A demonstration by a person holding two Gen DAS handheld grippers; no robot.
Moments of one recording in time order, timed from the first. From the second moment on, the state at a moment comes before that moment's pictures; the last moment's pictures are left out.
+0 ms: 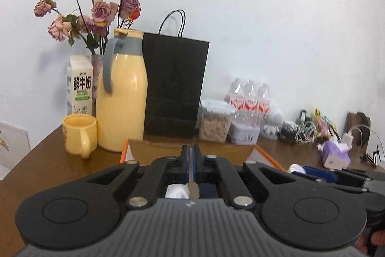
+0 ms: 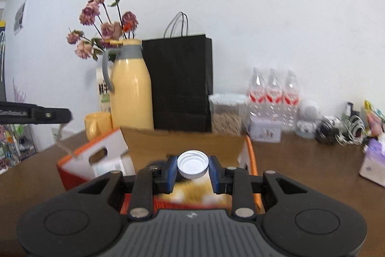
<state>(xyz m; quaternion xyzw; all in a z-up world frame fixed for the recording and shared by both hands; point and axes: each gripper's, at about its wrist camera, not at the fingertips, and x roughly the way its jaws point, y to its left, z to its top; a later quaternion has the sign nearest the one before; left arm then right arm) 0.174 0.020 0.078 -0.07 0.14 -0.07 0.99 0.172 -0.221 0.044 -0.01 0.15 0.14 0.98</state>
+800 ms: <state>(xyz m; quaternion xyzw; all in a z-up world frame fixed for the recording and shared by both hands) 0.252 0.000 0.030 -0.03 0.17 0.00 0.99 0.255 -0.196 -0.002 0.00 0.21 0.10 0.97</state>
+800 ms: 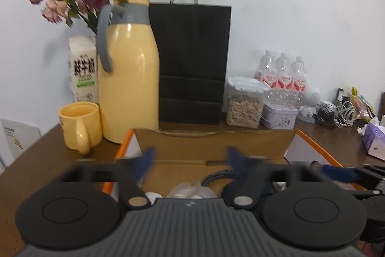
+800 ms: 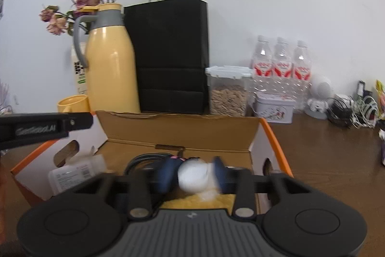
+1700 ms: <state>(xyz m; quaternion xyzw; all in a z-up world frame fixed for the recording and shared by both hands) 0.207 0.010 0.044 -0.05 0.11 -0.01 0.99 0.214 -0.214 0.021 0.01 0.15 0.09 0.98</state>
